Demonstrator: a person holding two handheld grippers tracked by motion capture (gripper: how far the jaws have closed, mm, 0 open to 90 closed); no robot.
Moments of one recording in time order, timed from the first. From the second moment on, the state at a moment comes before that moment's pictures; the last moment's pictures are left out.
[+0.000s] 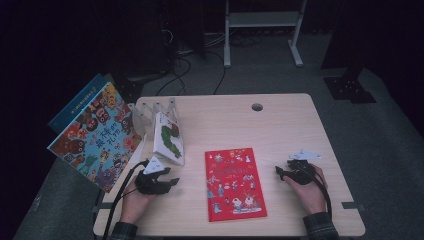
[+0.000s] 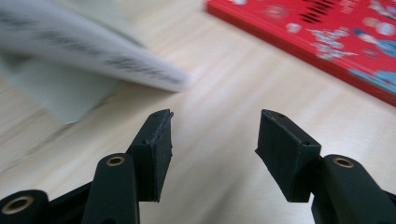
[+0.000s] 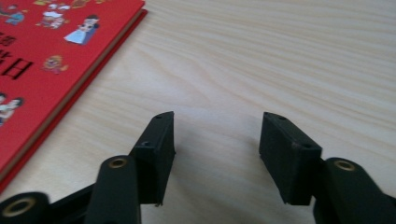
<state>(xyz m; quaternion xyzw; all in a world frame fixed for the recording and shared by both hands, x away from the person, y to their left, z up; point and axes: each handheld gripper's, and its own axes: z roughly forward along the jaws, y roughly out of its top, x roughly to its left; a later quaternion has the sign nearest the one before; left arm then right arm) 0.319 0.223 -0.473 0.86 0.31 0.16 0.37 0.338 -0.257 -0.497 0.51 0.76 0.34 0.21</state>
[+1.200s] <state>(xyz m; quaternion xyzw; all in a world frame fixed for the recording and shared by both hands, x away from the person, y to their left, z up) 0.312 0.133 -0.494 0.90 0.21 0.10 0.36 0.343 -0.197 -0.481 0.44 0.80 0.40 0.07</state>
